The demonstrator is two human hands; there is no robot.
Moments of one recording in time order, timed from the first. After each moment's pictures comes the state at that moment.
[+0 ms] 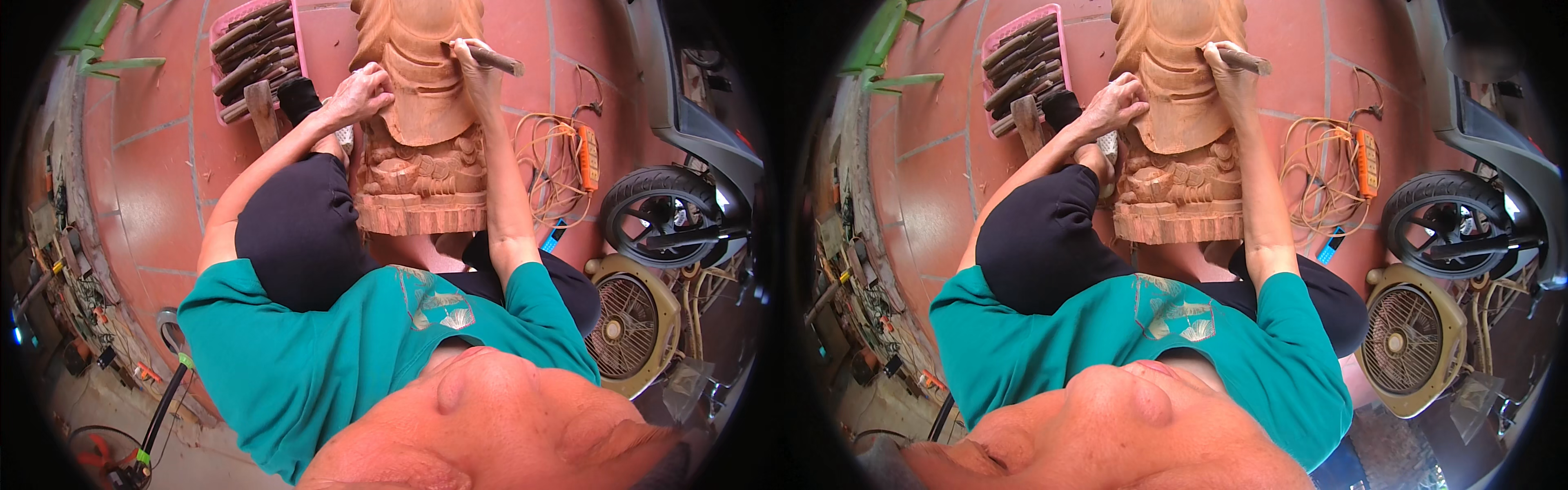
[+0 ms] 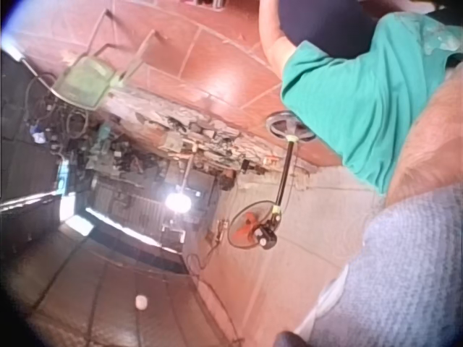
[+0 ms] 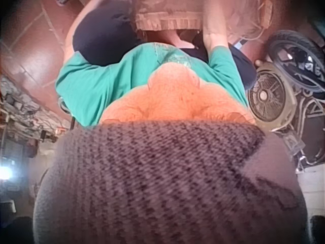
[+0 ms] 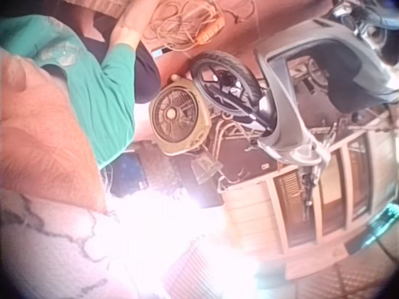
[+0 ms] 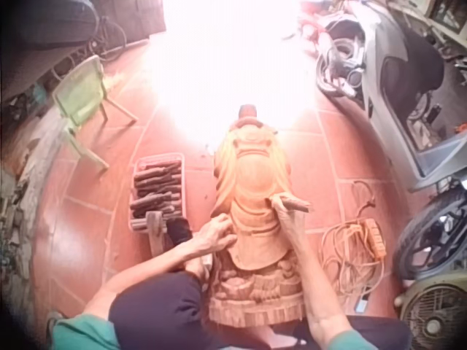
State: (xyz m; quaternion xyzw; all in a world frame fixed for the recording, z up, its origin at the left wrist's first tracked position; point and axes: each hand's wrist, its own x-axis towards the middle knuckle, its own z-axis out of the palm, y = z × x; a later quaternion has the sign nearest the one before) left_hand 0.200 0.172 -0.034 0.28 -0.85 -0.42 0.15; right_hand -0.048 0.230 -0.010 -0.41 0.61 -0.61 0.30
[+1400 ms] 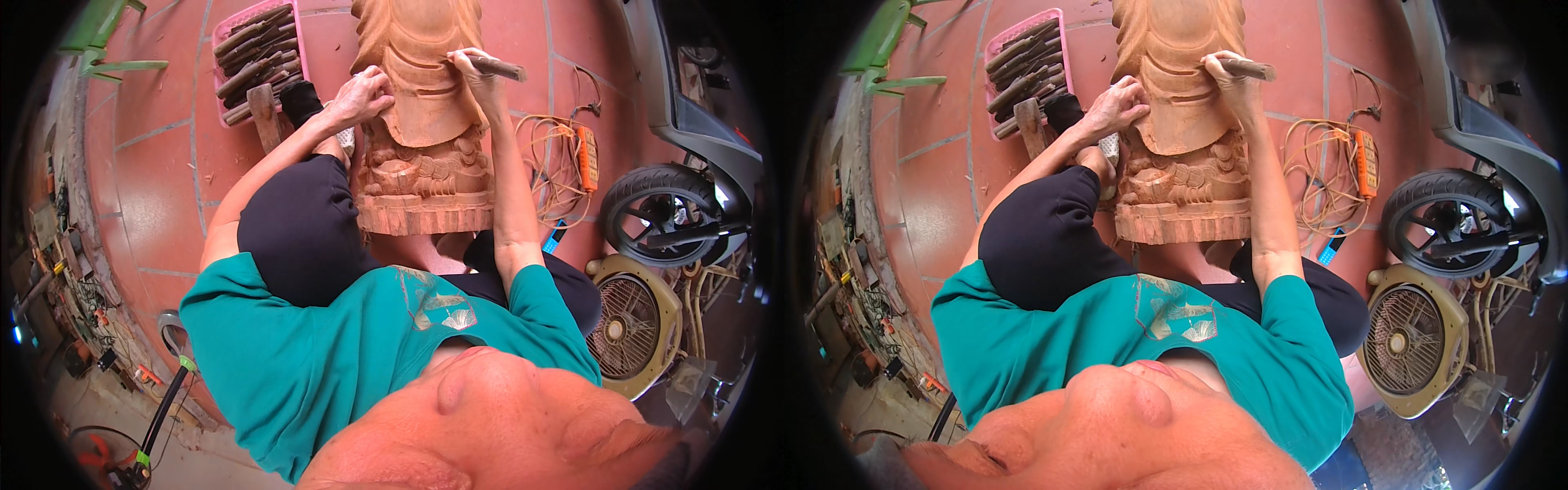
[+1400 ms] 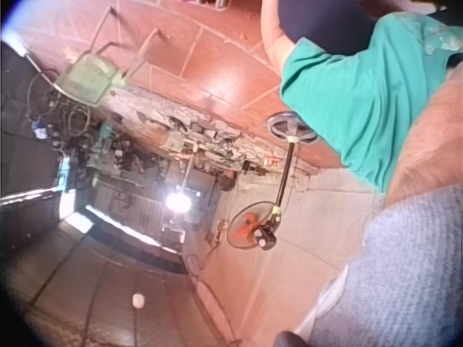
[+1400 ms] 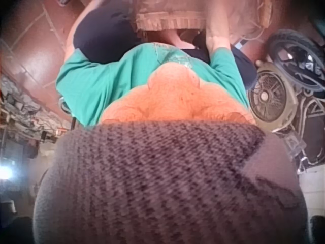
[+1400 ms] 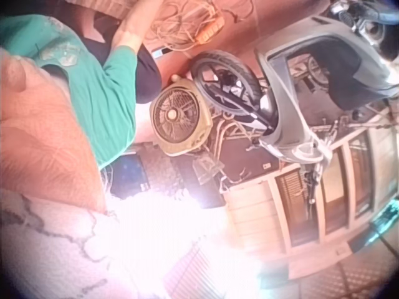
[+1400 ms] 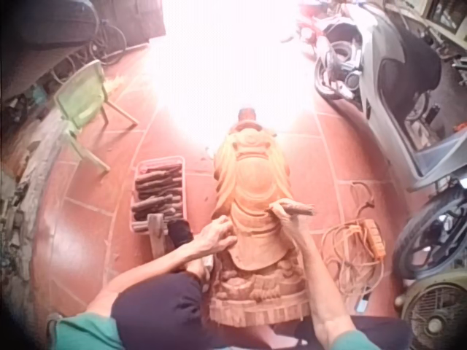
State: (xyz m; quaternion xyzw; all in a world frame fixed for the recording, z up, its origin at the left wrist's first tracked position) left_hand 0.197 0.173 -0.030 0.28 -0.85 -0.42 0.15; right_hand -0.066 0.240 -0.009 -0.47 0.63 -0.53 0.32
